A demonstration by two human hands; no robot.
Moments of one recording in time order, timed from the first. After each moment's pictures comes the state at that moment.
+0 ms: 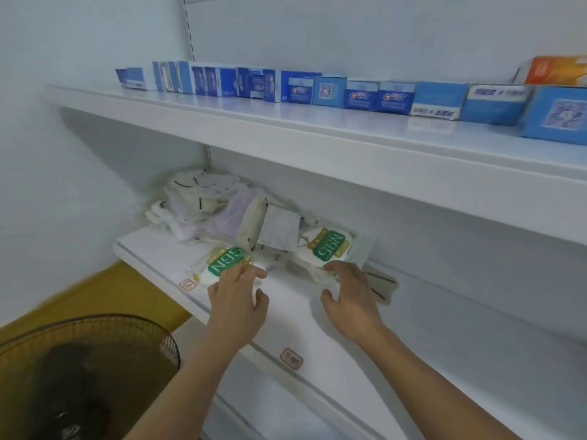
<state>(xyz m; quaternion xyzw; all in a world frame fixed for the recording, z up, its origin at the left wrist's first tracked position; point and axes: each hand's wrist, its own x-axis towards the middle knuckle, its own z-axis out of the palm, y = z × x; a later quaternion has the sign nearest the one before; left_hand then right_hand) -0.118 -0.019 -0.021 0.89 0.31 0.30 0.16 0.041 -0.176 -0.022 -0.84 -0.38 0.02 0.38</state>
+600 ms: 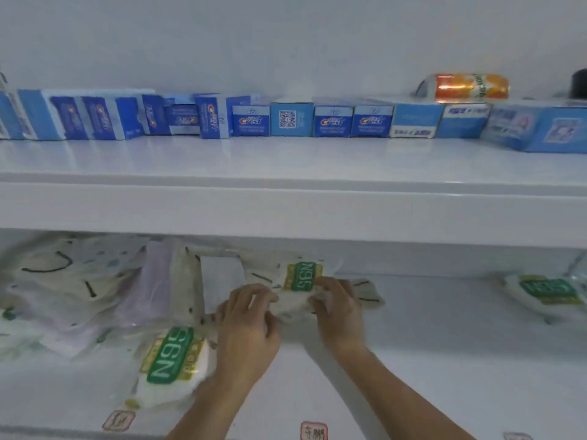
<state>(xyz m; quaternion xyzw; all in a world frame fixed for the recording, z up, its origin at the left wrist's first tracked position) -0.020 0.030 -0.027 0.91 -0.01 0.37 0.19 0.050 -0.138 -0.037 -0.87 -0.10 -0.16 0.46</state>
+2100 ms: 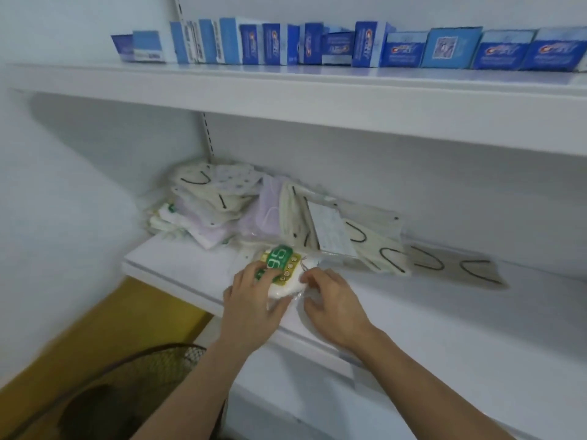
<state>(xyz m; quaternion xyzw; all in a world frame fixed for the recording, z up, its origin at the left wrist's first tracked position) -0.150 0.122 -0.072 0.94 0.18 0.25 0.16 -0.046 -0.041 -0.049 -0.84 -0.41 0.03 0.35</state>
